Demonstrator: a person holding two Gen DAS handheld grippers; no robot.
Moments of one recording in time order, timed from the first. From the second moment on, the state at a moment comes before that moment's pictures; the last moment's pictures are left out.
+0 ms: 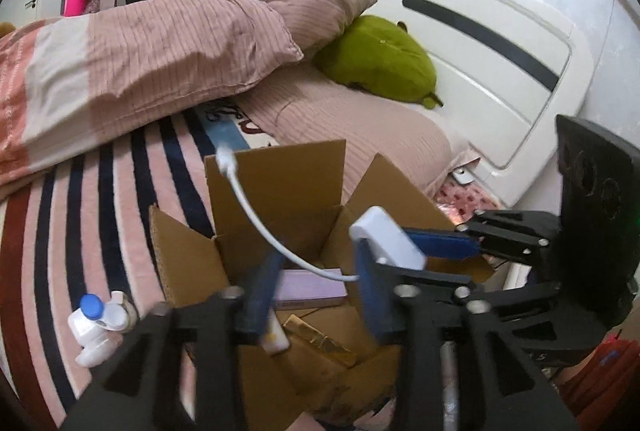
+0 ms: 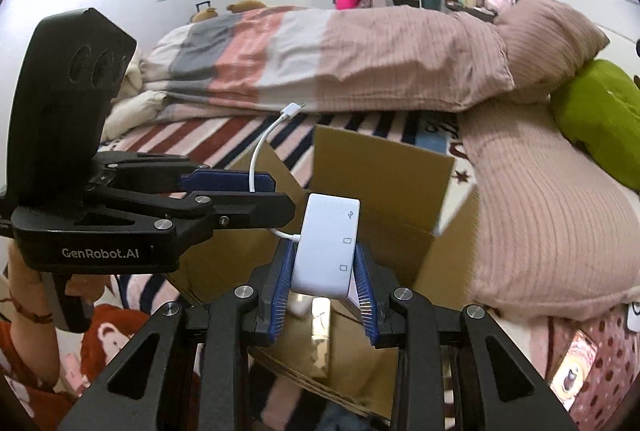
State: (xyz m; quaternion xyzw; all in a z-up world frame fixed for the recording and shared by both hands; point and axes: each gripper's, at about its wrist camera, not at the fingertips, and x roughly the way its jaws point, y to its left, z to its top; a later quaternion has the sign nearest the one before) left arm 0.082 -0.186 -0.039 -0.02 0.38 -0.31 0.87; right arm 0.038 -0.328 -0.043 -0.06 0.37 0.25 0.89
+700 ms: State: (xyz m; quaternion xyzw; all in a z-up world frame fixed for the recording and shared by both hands) left arm 0.042 -0.021 -0.029 -0.05 0.34 -0.15 0.93; right arm 0.027 -0.242 -0.023 -0.09 0.35 0.30 0.88
